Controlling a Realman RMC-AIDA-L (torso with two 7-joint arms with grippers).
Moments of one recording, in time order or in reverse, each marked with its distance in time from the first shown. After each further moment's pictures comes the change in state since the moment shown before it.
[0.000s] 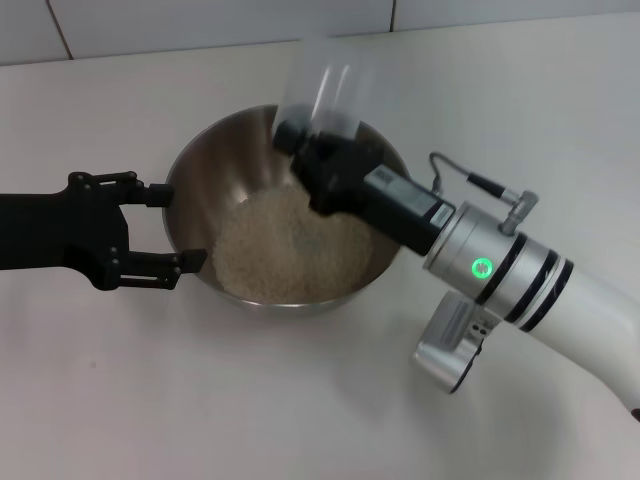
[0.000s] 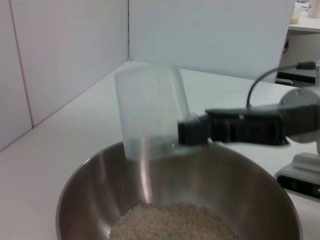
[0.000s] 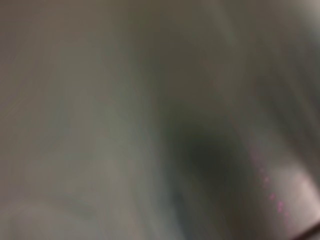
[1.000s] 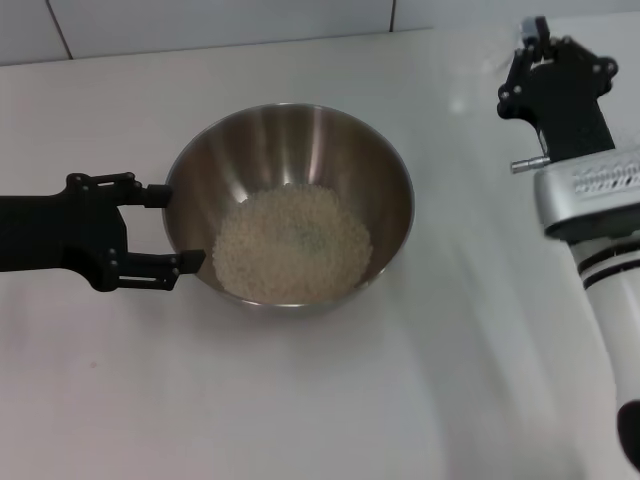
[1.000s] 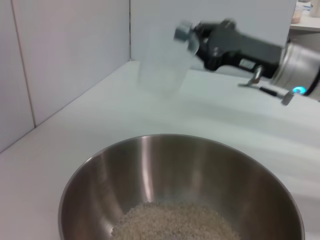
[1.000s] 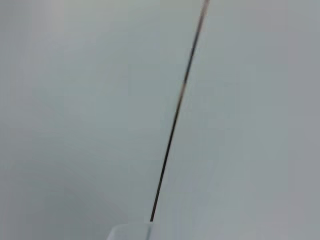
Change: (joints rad) left arm 0.006 -0.002 -0.001 0.000 0.000 -0.004 0.009; right arm -0.286 -0.017 0.885 0.233 -0.166 0.126 1.945
